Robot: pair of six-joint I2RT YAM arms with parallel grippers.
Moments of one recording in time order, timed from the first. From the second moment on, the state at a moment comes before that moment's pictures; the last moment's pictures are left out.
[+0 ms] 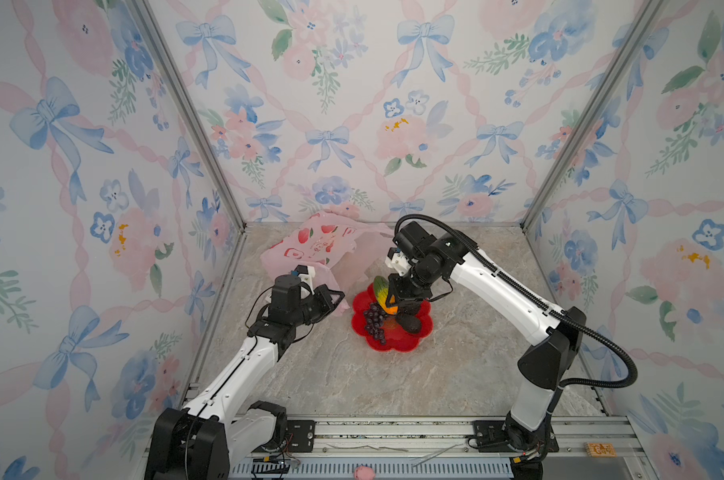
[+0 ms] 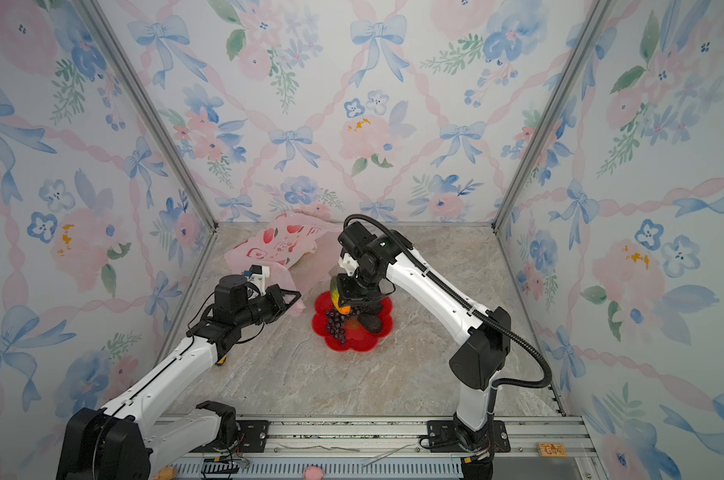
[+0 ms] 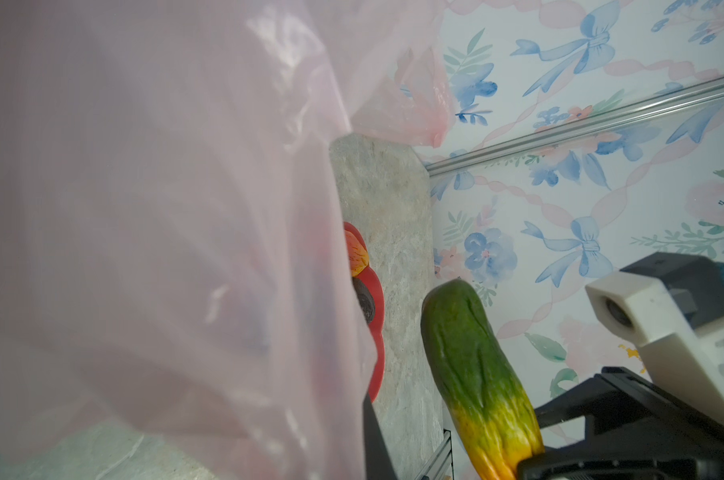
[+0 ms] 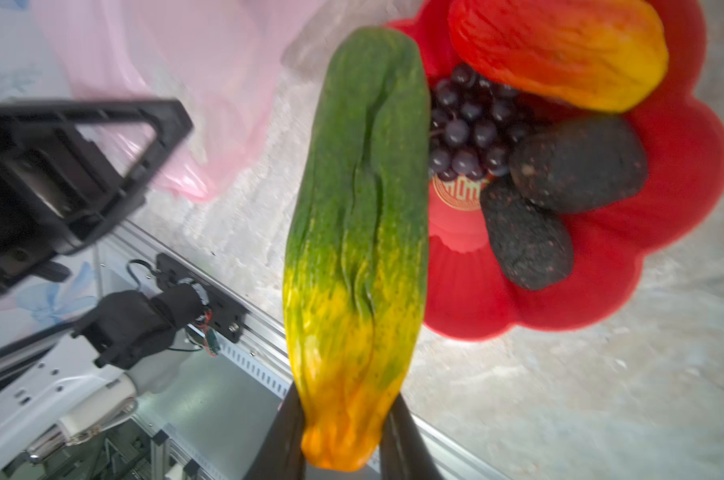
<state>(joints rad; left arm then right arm) -0.24 1.08 0.62 -0.03 0.50 -0.92 0.73 1.84 1.92 -1.27 -0.35 0.50</state>
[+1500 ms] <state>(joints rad) -0.23 1.16 0.67 0.00 0.55 -0.93 0.69 2.68 2.49 -0.37 -0.62 1.05</state>
